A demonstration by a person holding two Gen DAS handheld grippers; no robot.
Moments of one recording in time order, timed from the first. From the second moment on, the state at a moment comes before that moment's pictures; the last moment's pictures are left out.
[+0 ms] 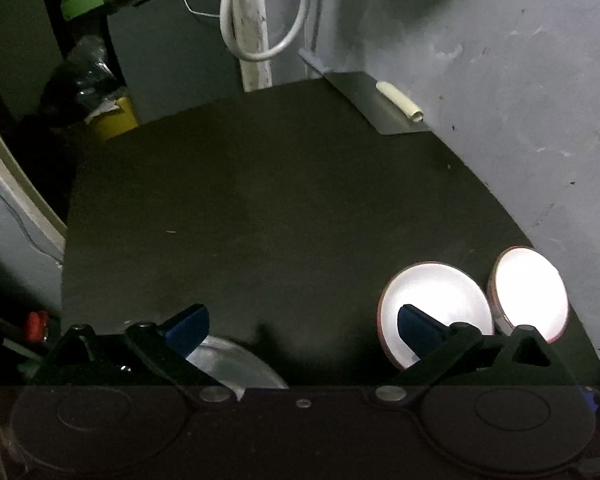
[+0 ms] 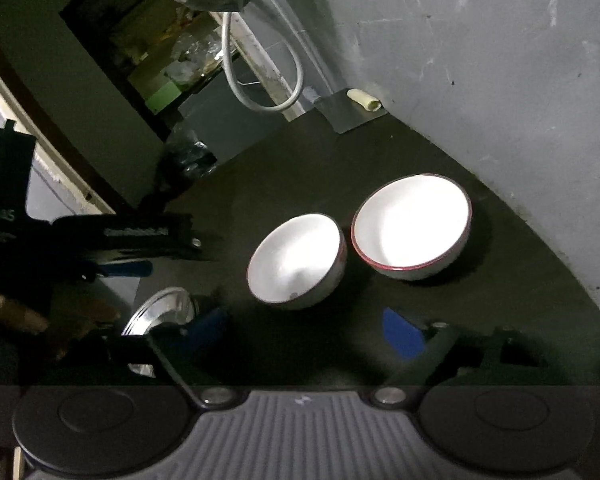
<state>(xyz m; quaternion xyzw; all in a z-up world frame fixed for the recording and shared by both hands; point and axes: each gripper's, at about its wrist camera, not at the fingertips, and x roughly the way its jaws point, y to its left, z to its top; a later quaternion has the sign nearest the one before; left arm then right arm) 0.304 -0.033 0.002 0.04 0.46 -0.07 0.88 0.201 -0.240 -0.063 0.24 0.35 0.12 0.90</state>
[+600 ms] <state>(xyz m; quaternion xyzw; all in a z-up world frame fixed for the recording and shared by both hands) 0.322 -0.060 -0.021 0.01 0.51 -0.13 0.85 0.236 -0.236 -0.086 0.29 0.37 0.10 0.87</state>
